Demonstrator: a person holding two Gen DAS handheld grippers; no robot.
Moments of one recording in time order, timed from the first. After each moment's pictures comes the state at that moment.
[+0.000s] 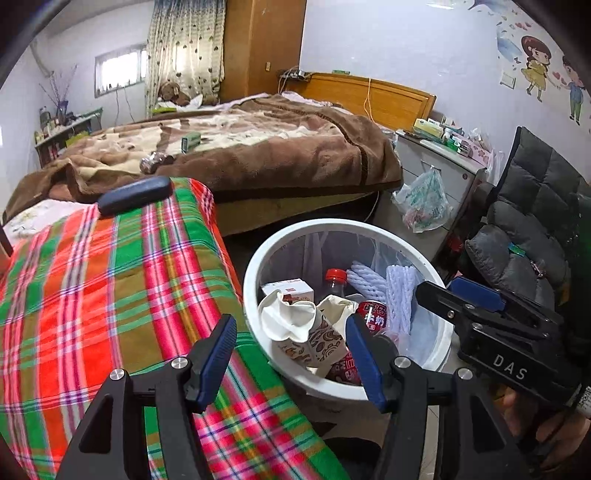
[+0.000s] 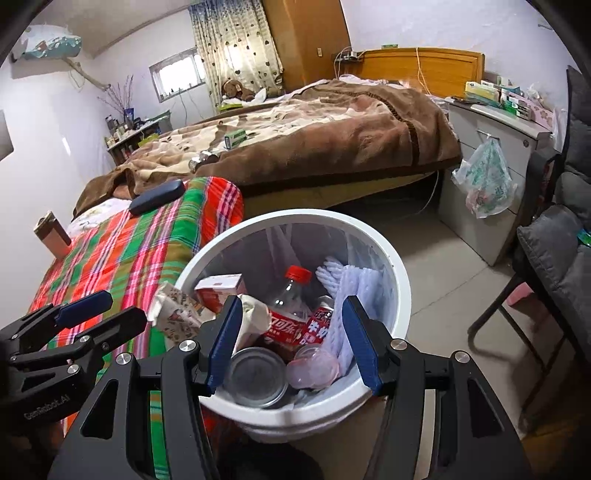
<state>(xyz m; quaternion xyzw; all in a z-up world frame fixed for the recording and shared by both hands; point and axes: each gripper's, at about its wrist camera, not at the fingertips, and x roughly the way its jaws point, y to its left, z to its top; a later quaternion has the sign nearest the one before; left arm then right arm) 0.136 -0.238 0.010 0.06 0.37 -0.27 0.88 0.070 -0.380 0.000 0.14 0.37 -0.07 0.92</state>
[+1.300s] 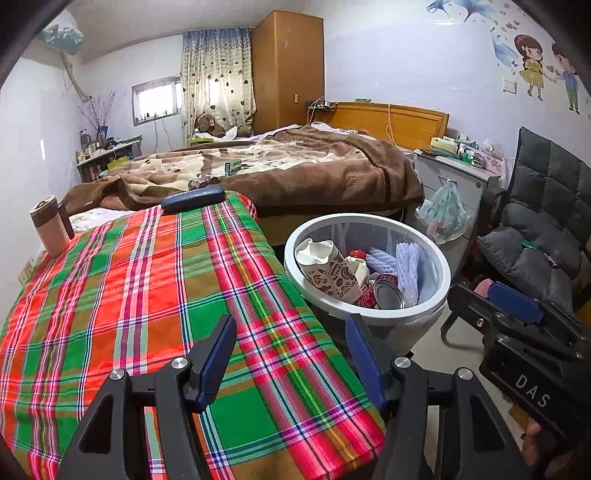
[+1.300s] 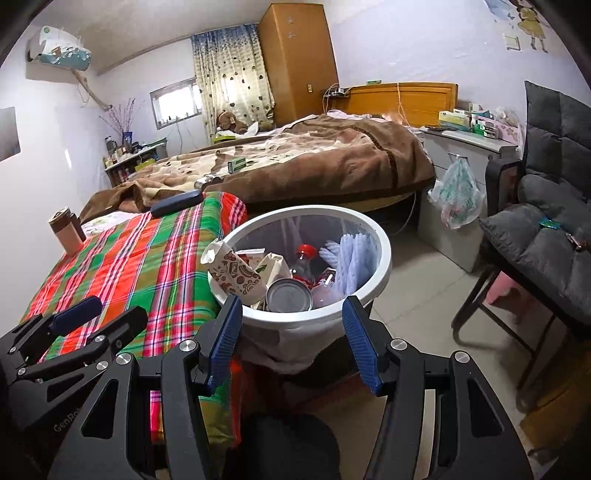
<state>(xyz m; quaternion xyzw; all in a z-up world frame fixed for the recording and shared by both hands) 0.033 -0.189 0.008 0.07 0.31 -0.21 0.93 -0.004 -0.323 0.004 0.12 0.30 -0.11 0.94</state>
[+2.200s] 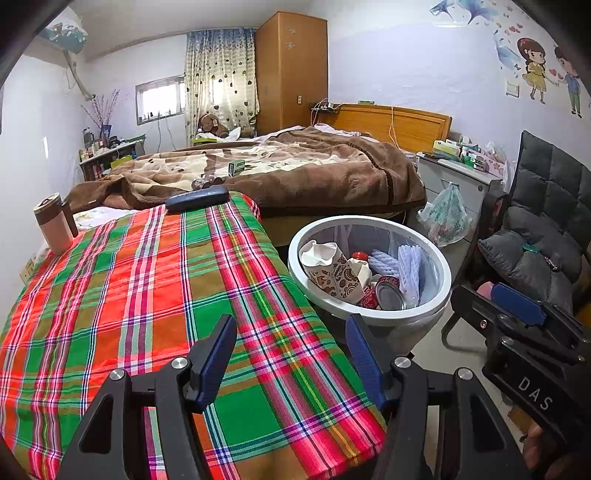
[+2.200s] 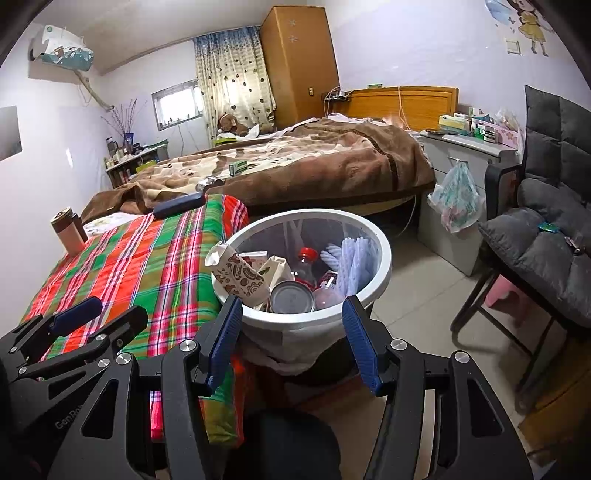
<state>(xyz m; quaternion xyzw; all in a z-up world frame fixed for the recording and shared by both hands) 0.030 -0.185 0.010 0.07 0.31 -0.20 0.93 -0.008 -0.320 0.010 0.11 0.30 -0.11 0.94</state>
